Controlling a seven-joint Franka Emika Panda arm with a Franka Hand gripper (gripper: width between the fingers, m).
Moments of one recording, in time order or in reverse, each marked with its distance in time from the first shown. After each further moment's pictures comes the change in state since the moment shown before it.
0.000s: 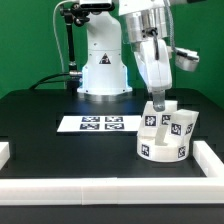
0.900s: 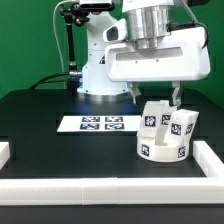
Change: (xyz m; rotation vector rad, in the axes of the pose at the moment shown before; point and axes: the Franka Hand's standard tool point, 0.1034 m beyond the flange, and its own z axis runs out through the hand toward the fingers) arm 0.003 -0.002 -0.005 0.026 0.075 -0.969
